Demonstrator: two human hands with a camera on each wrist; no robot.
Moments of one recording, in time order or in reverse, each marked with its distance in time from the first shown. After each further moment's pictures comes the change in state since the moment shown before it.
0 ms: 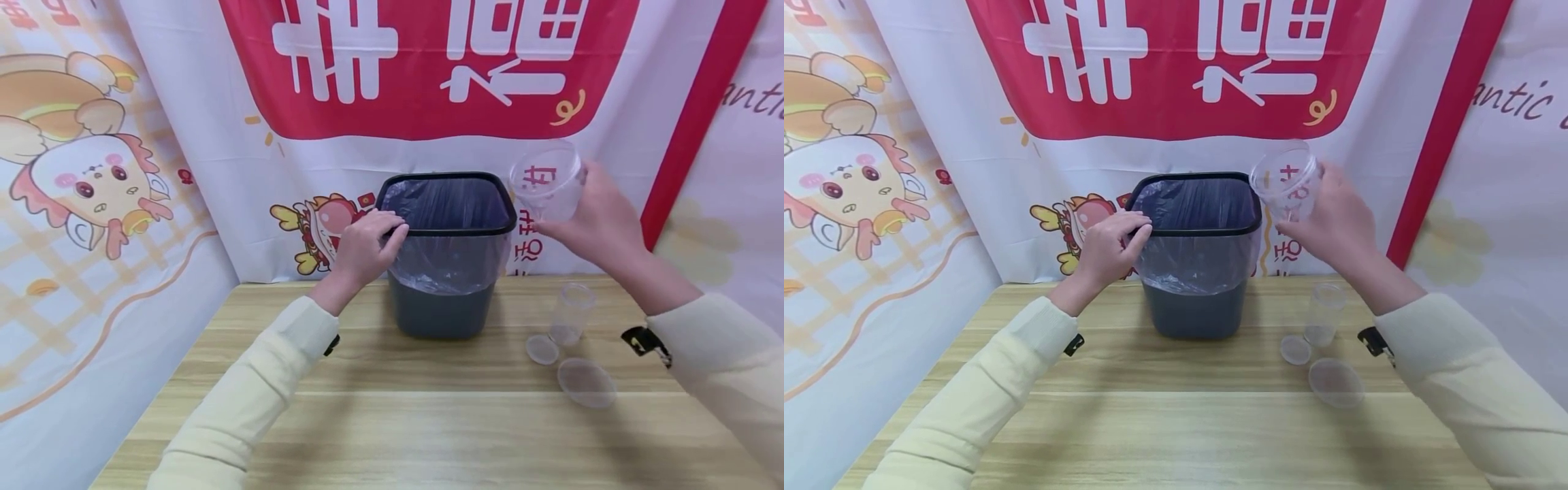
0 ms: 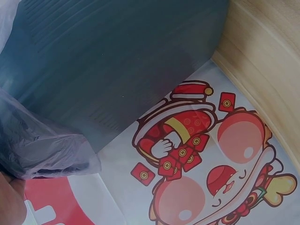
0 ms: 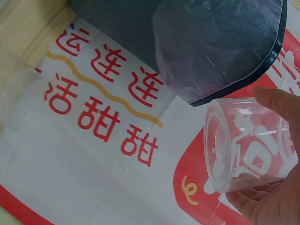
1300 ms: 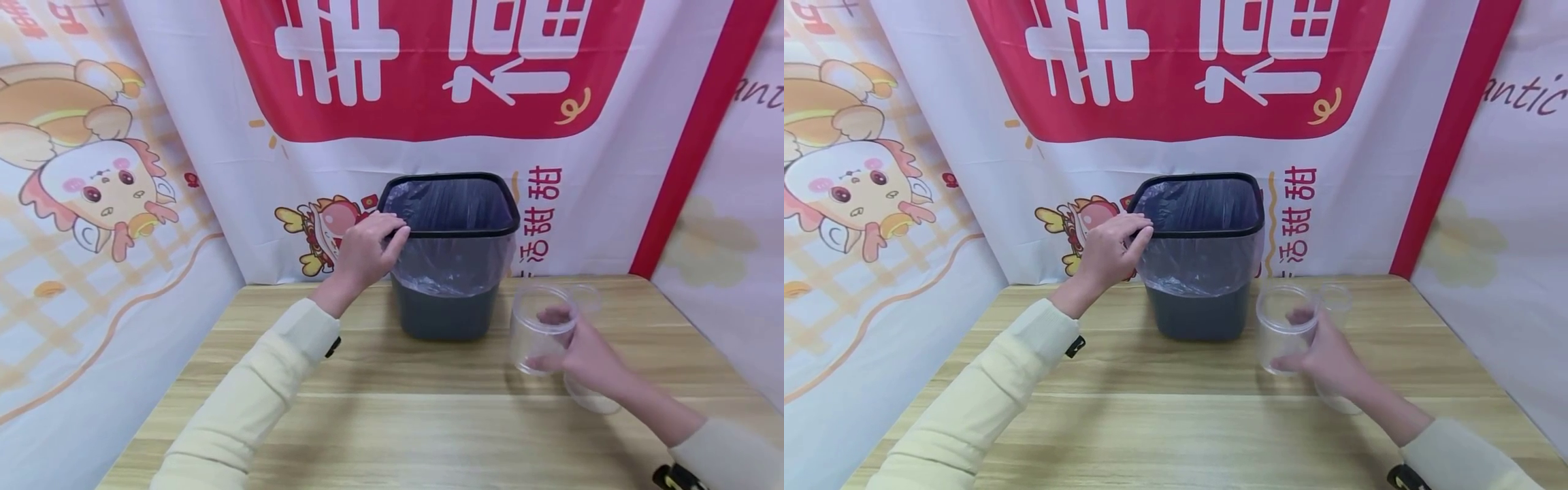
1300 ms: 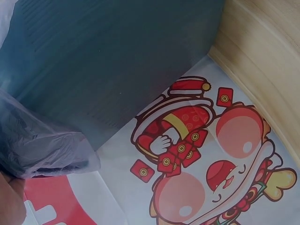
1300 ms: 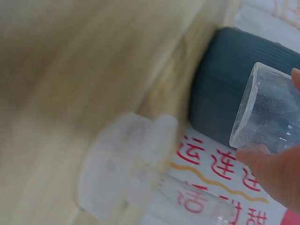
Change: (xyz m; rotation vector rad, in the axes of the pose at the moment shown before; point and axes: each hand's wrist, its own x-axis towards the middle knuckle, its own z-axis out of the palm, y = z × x) left_hand -0.001 0.000 0.000 0.039 -0.005 0.013; right_hand -0.132 0.075 0.097 0.491 -0.292 0.054
